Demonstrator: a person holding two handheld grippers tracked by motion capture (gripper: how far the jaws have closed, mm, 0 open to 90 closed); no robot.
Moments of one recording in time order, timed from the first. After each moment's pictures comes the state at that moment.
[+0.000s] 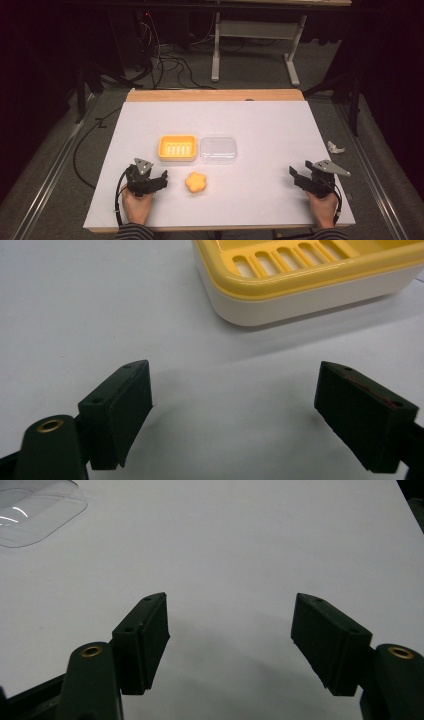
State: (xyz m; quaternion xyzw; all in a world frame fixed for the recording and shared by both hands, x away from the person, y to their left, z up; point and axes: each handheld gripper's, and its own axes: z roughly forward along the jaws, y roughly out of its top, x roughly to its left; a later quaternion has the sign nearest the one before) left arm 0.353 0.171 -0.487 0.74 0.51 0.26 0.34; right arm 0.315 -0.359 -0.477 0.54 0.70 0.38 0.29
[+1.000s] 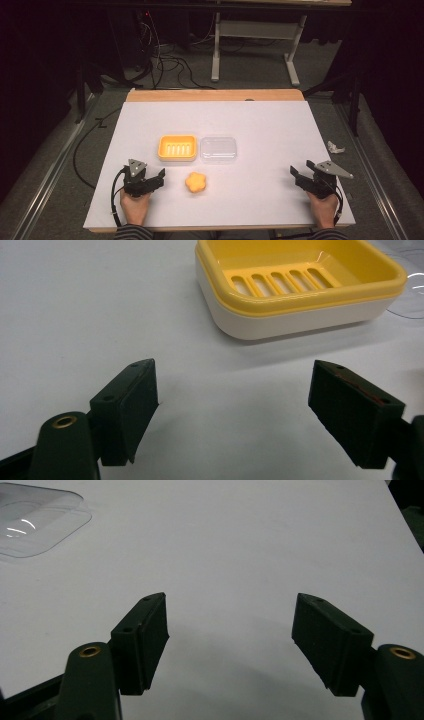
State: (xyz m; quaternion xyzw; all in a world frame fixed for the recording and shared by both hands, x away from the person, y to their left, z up) left arm 0.350 0.182 -0.485 0.72 0.52 0.24 0.39; right arm 0.311 -0.361 -0.476 0.53 0.69 0.40 0.30
